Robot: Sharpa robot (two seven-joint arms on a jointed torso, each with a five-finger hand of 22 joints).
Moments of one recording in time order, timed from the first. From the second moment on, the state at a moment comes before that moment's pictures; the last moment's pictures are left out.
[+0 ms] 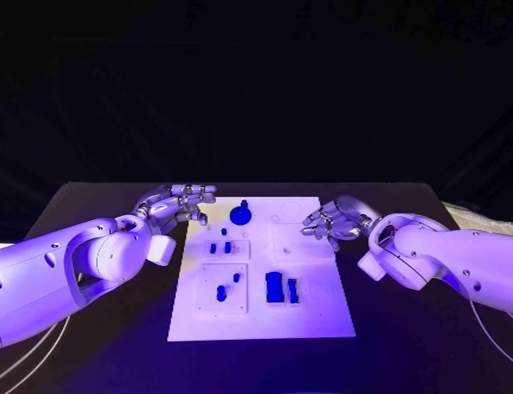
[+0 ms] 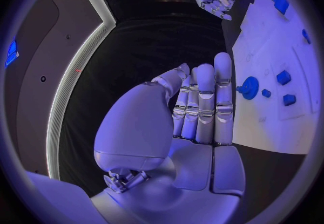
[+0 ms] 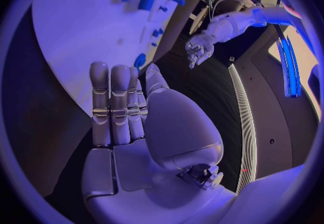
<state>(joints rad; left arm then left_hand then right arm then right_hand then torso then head) 1.15 -0.80 -0.02 1.43 0.02 -0.17 0.25 1.37 -0.09 0.40 -0.06 0.09 1.05 0.17 0.13 0.07 1.12 0.09 0.31 0.16 1.19 0.01 0.97 0.51 0.16 1.20 0.11 0.58 0.85 1.12 -0.98 -0.05 1.59 -0.77 -0.40 -0.05 1.45 0.08 -0.12 0.11 0.10 0.96 0.15 0.08 0.30 1.06 0.07 0.39 0.80 1.27 -0.01 0.71 0.74 0.17 1.08 0.09 0.79 0.77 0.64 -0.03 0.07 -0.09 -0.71</state>
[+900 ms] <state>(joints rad) 1.15 -0.65 -0.02 1.17 0.11 -0.28 0.35 1.13 -0.04 0.24 -0.01 0.04 0.80 0.12 0.04 0.03 0.86 0.15 0.10 0.03 0.76 0.12 0.17 0.10 0.16 0.63 0.22 0.04 0.35 1.13 -0.69 -0.03 1.12 -0.12 -0.26 0.33 1.23 0.11 -0.05 -0.03 0.04 0.80 0.14 0.03 0.11 0.92 0.11 0.04 0.04 1.00 0.04 0.03 0.15 0.16 0.90 0.15 0.15 0.22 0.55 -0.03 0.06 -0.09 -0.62</state>
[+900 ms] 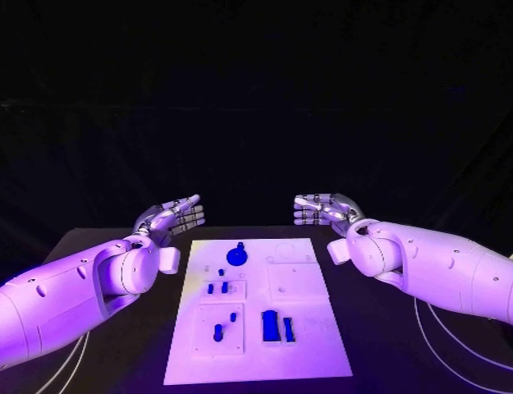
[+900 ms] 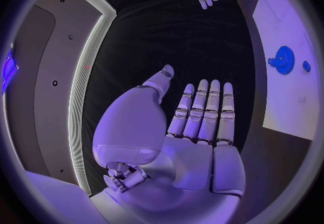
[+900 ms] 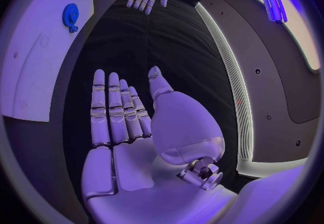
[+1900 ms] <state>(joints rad) 1.05 -0.78 0.00 1.57 0.02 -0.73 0.48 0.33 0.00 0.03 0.00 0.01 0.23 0.00 0.01 0.00 0.25 0.00 0.01 0.00 0.22 0.00 0.01 0.00 0.03 0.18 0.02 0.01 0.10 1.05 -0.78 0.00 1.57 -0.01 -0.73 0.49 0.37 0.00 -0.01 0.00 0.01 0.24 0.00 0.00 0.00 0.28 0.00 0.01 0.00 0.30 0.00 0.01 0.01 0.02 0.27 0.01 0.01 0.03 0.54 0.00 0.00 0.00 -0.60</state>
